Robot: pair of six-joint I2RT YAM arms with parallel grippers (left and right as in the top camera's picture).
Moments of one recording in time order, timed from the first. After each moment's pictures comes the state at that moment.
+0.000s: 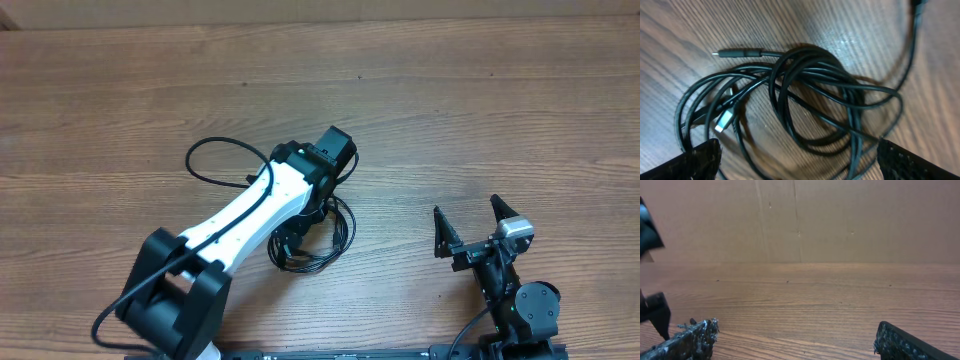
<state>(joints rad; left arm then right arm) -0.63 1.80 1.28 -1.03 -0.14 -1.68 0.14 0.01 0.02 -0.03 -0.10 0.10</state>
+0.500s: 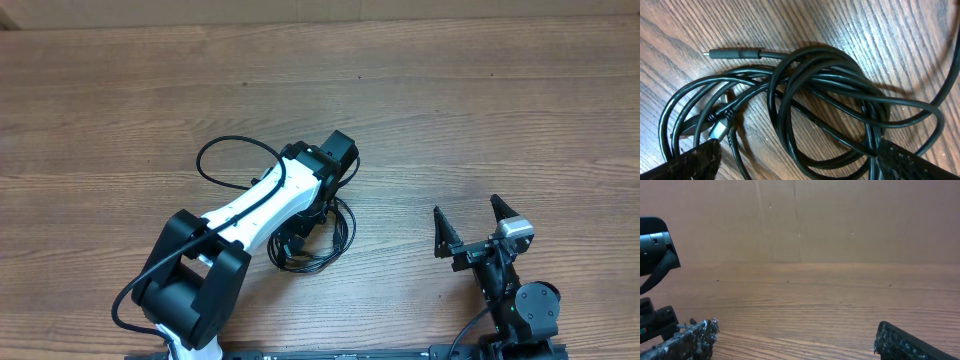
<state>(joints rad) -0.63 1.88 1.28 -1.02 -0.13 -1.68 0.14 0.01 0.02 -0.03 -0.10 0.10</state>
